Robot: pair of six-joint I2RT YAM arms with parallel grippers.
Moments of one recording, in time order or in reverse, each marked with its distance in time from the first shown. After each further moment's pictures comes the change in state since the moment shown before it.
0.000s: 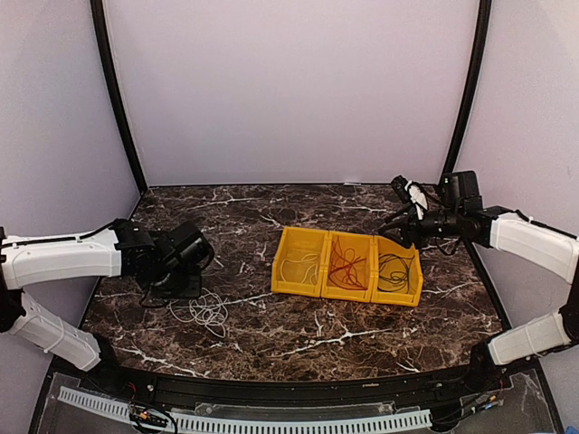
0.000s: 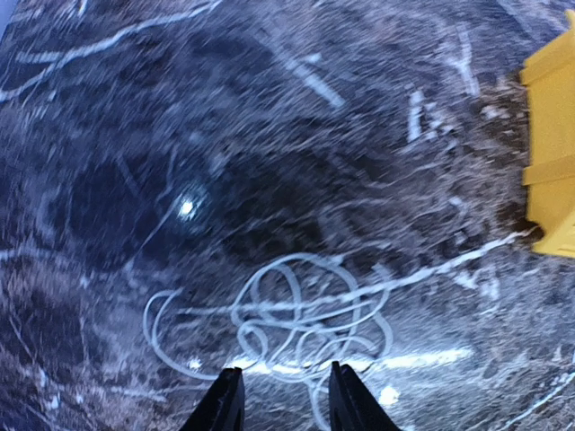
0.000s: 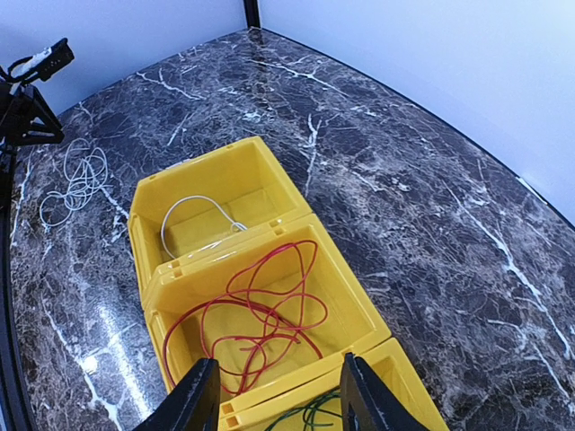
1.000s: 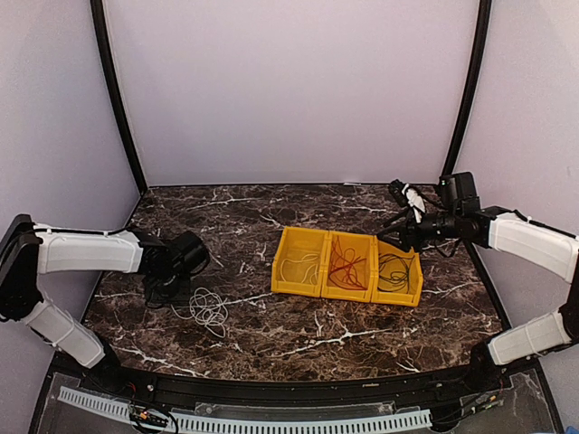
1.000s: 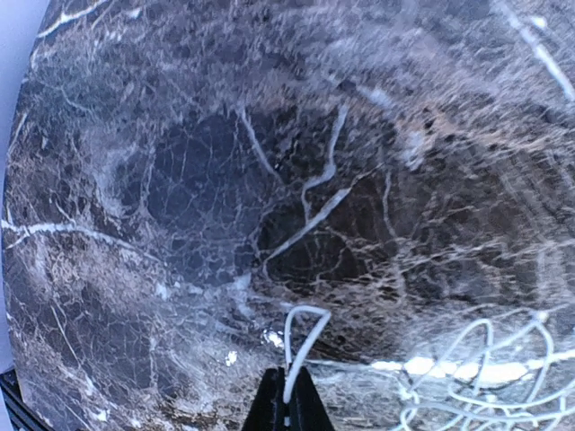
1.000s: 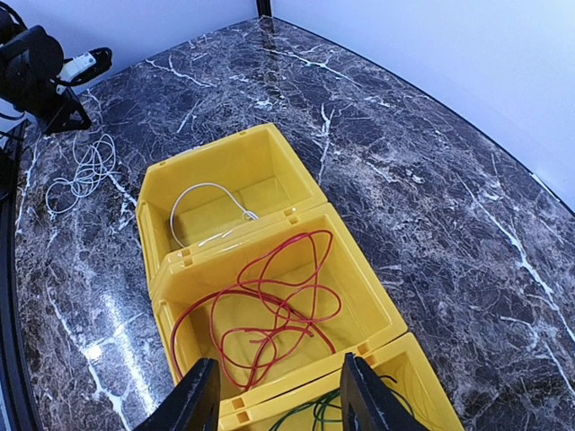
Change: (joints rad) left arm 0.191 0.144 -0.146 0.032 -0.064 0.003; right arm 0.029 0.009 0.000 -0.030 -0.005 -0.026
